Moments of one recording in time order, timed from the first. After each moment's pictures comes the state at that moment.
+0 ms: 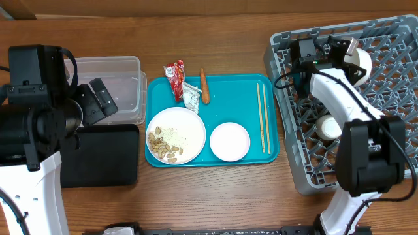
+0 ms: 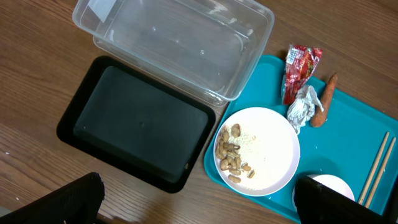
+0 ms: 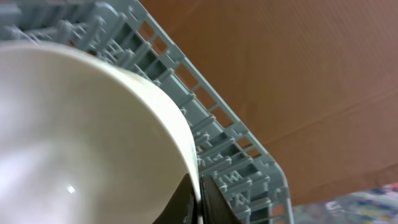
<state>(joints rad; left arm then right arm) 0.05 1.36 1.94 -1.64 -0.13 -0.44 0.12 1.96 1.42 -0.75 1.35 0.45</state>
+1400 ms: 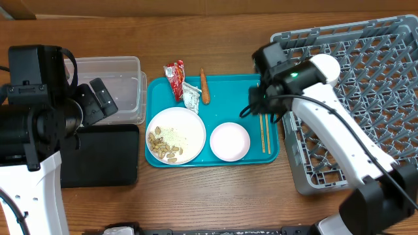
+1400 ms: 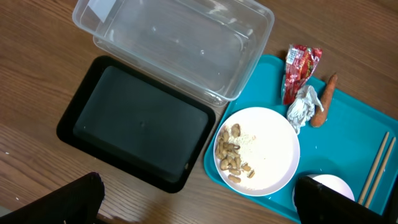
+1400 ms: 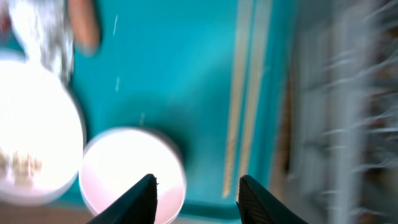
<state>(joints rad) 0.05 1.36 1.94 -1.64 -0.13 -0.44 0.43 1.71 1.50 -1.13 -0.04 0.34</state>
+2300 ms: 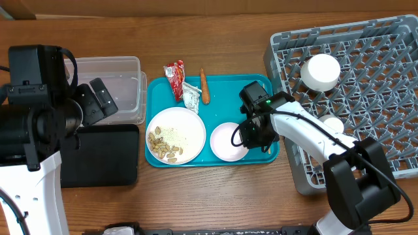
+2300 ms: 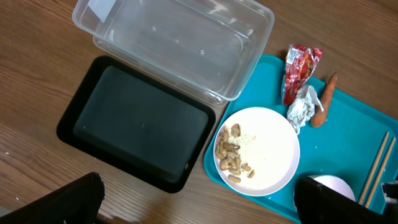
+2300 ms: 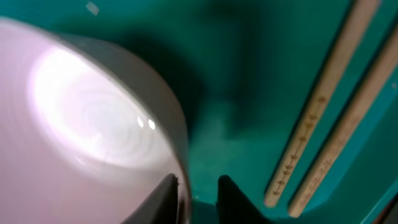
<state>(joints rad) 0.05 1.36 1.94 -1.64 -0.13 -0.44 0.50 1.80 1.16 -0.91 -0.15 0.28</state>
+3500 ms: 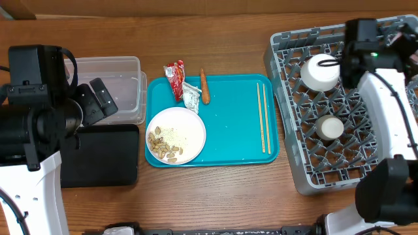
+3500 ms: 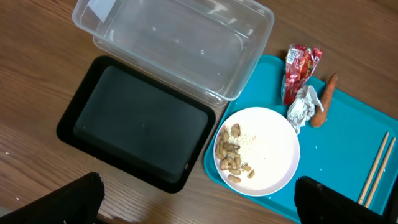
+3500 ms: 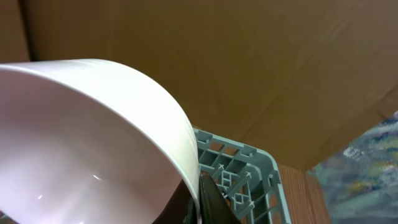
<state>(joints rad) 0.05 1.36 1.94 -1.64 -0.13 -0.44 -0.08 1.75 1.54 -0.86 1.25 0.69</state>
